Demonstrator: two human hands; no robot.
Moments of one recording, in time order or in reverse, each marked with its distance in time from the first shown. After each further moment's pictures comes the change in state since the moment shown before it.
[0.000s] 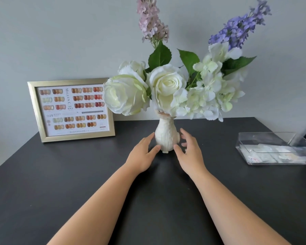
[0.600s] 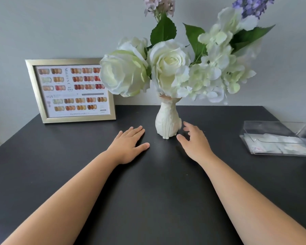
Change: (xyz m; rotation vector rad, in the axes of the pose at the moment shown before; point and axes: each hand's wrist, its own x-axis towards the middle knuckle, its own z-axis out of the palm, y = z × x) left_hand -0.019 -0.035 -0.031 0.550 -0.229 -0.019; right_hand 0.010 0.017 -0.016 -0.256 -0.179 0.044
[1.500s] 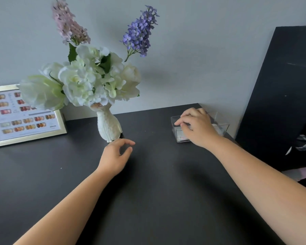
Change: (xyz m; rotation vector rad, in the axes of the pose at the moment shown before) left_hand -0.031 0.183 0.030 -0.564 0.419 0.064; right_hand -0.057 0.089 -0.209 -0.257 0.222 -0.325
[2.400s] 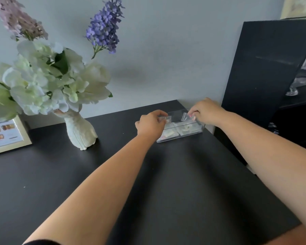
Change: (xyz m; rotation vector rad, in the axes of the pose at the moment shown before) left_hand 0.097 0.136 0.133 0.123 -0.140 0.012; right_hand 0.028 0.104 -0.063 -0.283 -0.348 0.275
